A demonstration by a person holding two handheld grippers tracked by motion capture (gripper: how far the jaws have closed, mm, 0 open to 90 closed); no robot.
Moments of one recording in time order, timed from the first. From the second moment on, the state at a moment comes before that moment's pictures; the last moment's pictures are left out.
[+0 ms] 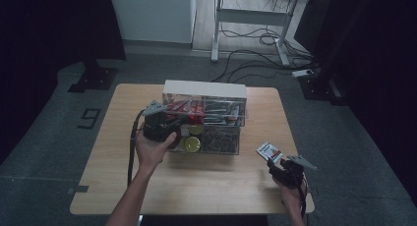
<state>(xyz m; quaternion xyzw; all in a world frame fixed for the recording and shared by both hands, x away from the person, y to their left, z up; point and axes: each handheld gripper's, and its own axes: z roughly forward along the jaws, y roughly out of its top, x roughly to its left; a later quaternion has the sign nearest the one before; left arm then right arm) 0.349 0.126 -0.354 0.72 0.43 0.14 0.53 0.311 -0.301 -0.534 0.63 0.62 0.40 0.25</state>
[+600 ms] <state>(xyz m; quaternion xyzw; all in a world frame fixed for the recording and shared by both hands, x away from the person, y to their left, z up) 0.341 0.129 -0.365 0.72 0.43 0.13 0.53 0.310 -0.302 -0.536 0.63 0.62 0.40 0.25</state>
